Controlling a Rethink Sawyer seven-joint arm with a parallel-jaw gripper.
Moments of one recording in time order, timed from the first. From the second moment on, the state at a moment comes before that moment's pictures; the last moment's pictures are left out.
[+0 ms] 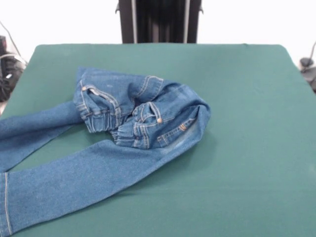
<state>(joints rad) -0.66 -0.27 0.31 0.78 -0.41 0.95 1.77</state>
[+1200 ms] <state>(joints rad) -0.56 -0.34 0.24 1.04 -0.34 0.76 1.78</state>
